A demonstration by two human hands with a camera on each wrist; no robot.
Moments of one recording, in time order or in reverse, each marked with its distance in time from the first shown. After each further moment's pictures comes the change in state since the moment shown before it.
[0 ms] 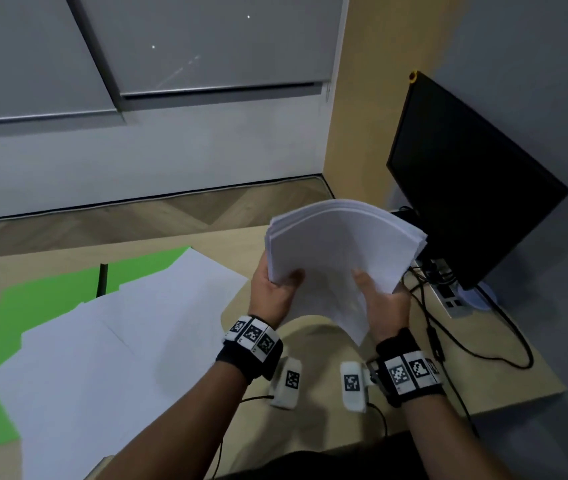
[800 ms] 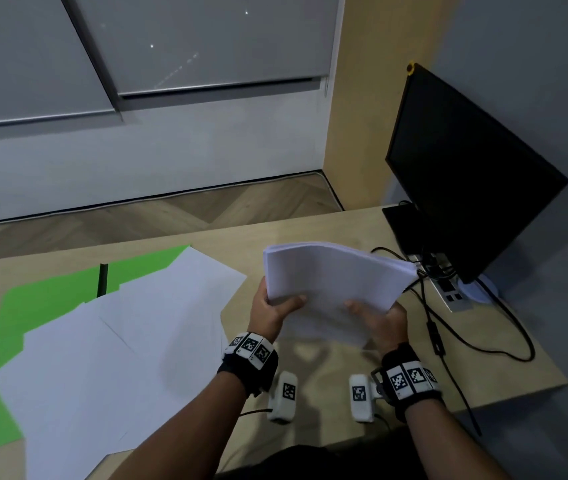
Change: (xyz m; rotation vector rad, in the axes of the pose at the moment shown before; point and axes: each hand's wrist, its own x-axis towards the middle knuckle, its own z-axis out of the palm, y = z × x) left_hand -0.025 -0.043 -0.008 -0.057 -0.047 -0.272; right_hand -0.001 0.049 -0.027 -0.057 -0.083 0.090
